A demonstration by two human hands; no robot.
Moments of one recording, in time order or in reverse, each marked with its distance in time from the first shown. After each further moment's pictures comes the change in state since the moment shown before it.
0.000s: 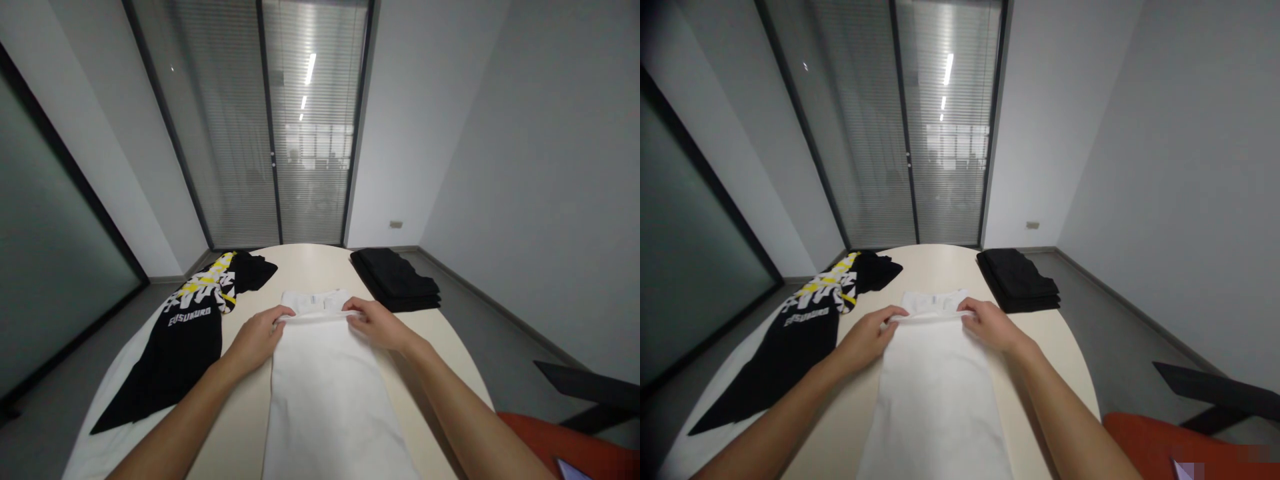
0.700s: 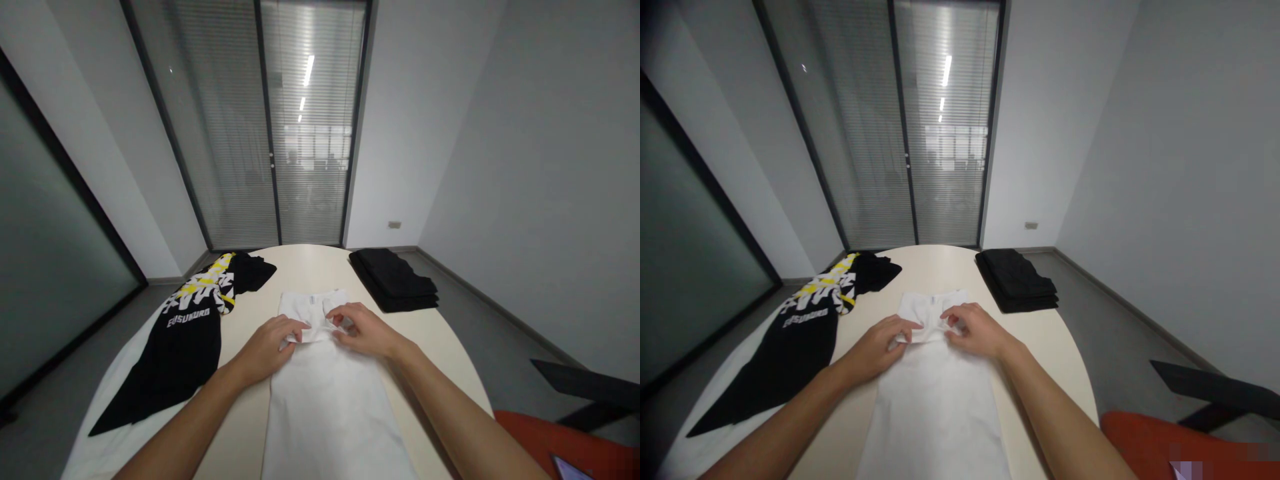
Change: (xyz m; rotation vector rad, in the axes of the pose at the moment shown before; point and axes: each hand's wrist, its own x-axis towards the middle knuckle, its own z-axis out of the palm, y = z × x) left_hand -0.006 0.005 0.016 0.001 -0.118 0.339; right_hand 0.000 -0.011 0.019 -0.099 -0.021 -0.194
